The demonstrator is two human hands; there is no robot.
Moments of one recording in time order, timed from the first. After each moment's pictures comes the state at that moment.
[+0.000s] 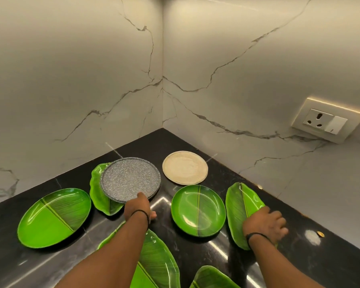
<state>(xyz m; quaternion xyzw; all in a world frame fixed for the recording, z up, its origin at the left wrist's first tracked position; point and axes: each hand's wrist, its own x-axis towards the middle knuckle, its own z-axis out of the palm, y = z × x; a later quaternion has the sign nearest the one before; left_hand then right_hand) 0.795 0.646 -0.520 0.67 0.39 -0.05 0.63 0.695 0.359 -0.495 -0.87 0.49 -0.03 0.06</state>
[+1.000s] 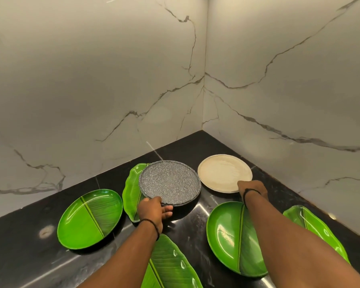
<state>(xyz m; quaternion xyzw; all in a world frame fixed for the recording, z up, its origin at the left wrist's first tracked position) 0.829 0.698 -0.519 0.57 0.39 0.06 0.72 0.901 0.448 -0.506 -0.78 0.42 0.03 0.46</state>
